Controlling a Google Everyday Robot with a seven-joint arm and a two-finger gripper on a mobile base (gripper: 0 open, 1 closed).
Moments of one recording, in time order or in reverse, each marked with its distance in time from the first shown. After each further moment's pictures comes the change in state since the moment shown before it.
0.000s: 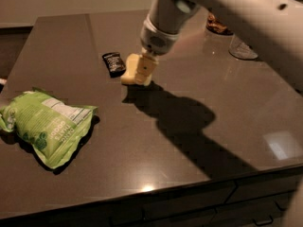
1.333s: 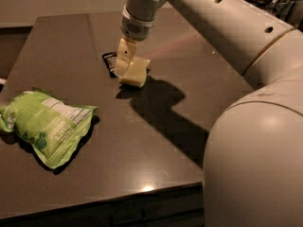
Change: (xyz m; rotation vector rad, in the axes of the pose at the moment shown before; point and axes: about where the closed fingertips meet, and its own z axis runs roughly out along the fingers) arm -0.056 -0.062 0.032 0.053 0.025 0.025
